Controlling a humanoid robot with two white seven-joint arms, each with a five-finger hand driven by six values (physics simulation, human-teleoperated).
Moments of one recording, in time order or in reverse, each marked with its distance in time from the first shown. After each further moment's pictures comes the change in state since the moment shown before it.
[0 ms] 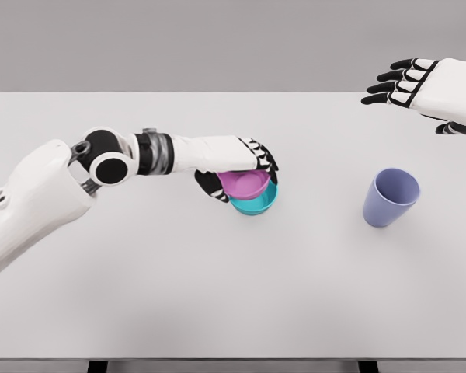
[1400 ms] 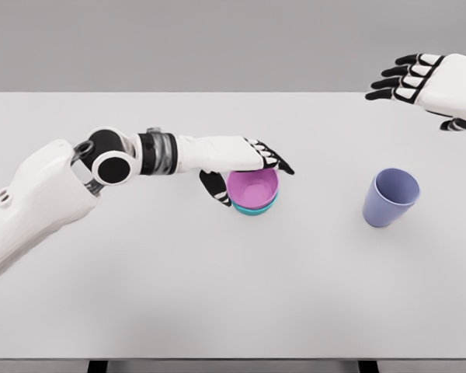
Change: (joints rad) left arm 0.000 -0.008 0.013 -0.009 0.038 -0.018 0.000; right arm 0.002 -0.007 -0.016 0.000 0.000 0.000 0.000
